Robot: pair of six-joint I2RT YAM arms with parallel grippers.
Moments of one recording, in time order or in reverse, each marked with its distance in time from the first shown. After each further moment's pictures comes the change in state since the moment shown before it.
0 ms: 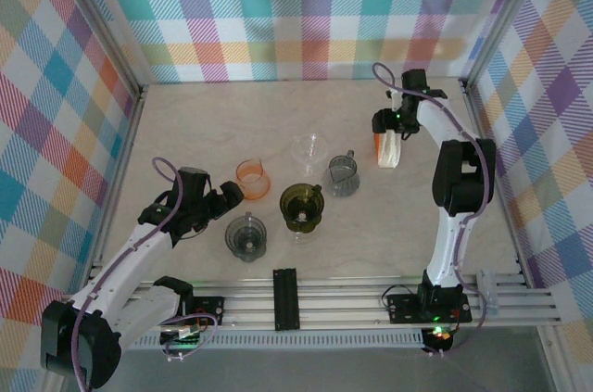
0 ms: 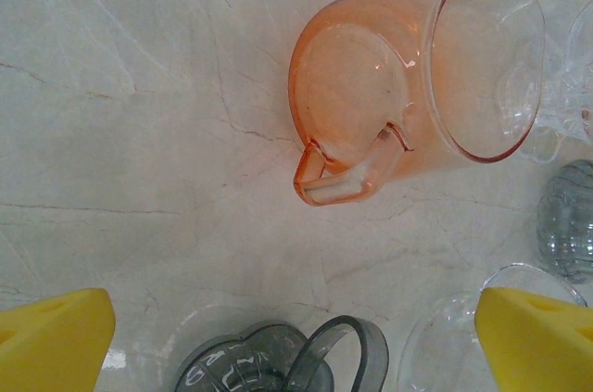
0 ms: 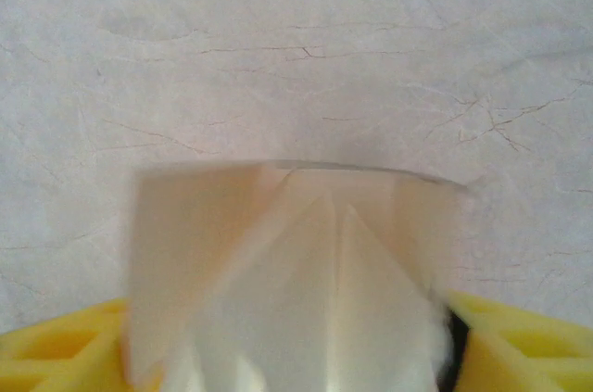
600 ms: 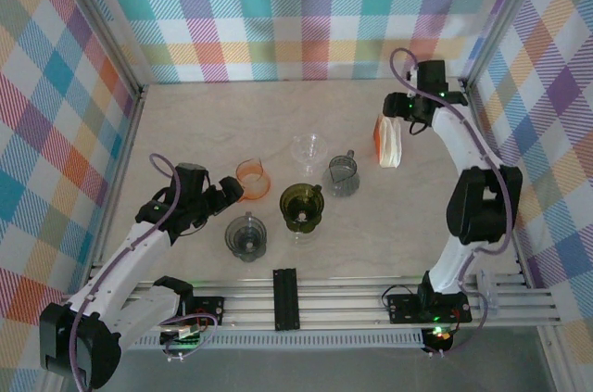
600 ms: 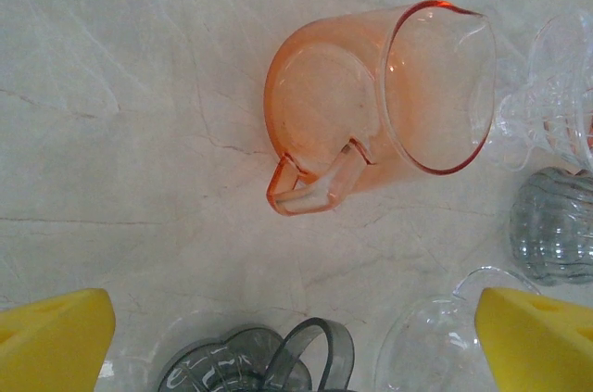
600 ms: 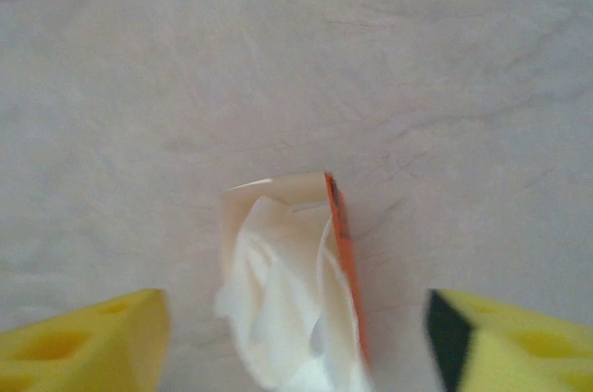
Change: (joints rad) left arm 0.000 -0.004 0.043 -0.021 -0.001 0.000; right arm 0.003 -0.311 -0.154 0.111 0.075 0.208
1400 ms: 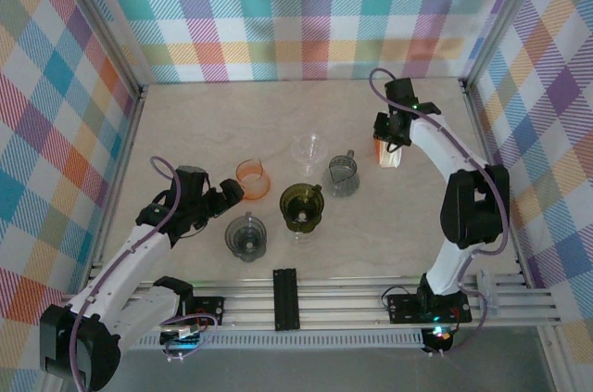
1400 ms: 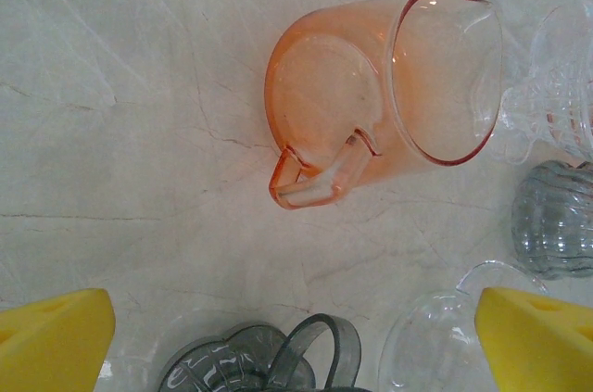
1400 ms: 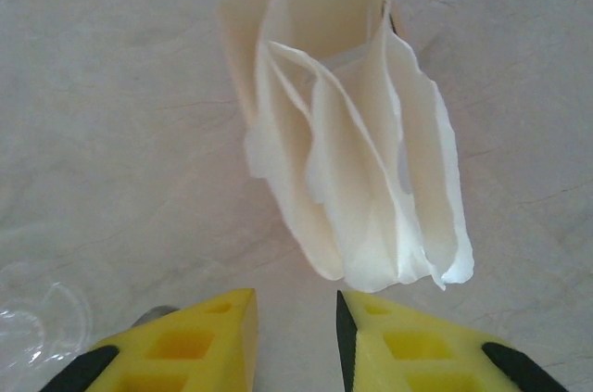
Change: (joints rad) left arm 0.000 -0.012 -0.032 0.024 0.012 0.002; right arm 0.154 0.029 -0.103 -0.075 0.176 0.262
